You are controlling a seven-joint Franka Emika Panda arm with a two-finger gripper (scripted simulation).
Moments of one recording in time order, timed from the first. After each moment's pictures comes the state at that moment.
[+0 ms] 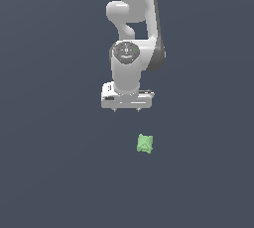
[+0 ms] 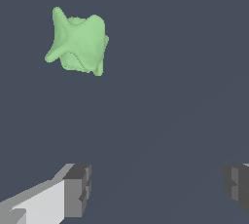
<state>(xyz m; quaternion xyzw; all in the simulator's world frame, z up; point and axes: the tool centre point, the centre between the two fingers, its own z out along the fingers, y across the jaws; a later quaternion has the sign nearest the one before) -0.018 -0.002 0.143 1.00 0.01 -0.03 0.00</state>
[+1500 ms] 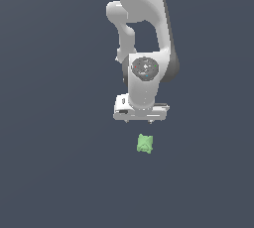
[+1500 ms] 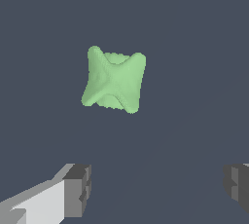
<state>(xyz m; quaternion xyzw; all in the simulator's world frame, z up) 0.027 0.049 0.124 1.00 -0.01 -0.02 -0.01</state>
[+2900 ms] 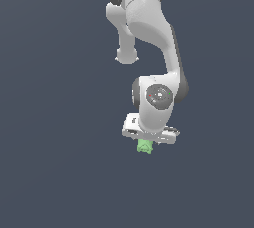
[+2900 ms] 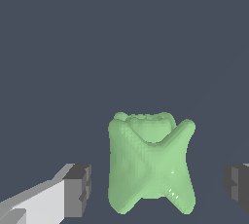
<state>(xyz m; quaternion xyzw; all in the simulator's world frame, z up) 0.092 0.081 0.077 1.00 -0.09 0.00 0.00</state>
